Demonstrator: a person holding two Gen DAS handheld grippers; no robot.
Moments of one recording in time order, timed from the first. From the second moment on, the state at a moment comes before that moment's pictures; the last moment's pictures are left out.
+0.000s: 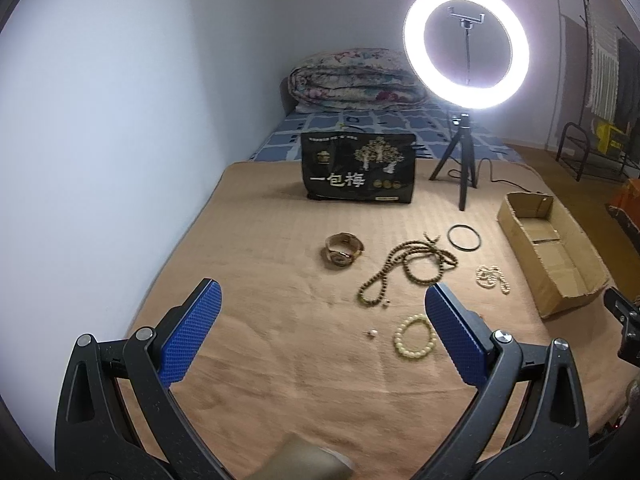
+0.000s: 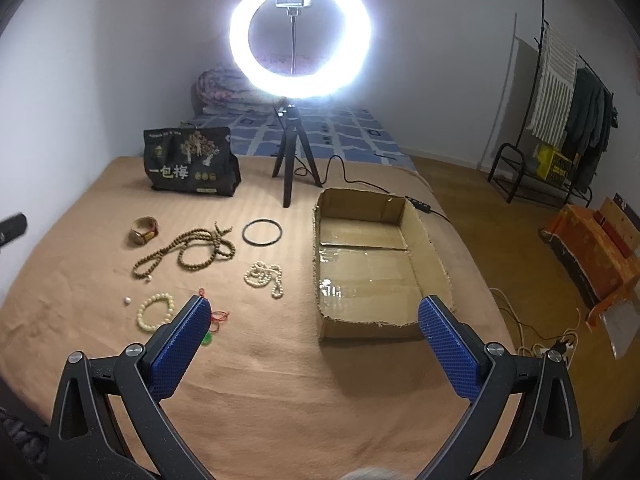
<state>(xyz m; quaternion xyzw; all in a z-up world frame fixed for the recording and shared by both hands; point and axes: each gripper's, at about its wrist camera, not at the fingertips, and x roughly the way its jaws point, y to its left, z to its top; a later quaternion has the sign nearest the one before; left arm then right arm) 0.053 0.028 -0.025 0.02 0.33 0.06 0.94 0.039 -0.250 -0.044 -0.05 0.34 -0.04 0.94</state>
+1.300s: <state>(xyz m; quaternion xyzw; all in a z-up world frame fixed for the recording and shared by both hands) 0.130 0.064 -0.103 0.00 0.46 0.02 0.89 0.107 -0.210 -0.086 -0.05 0.42 0.10 0.90</state>
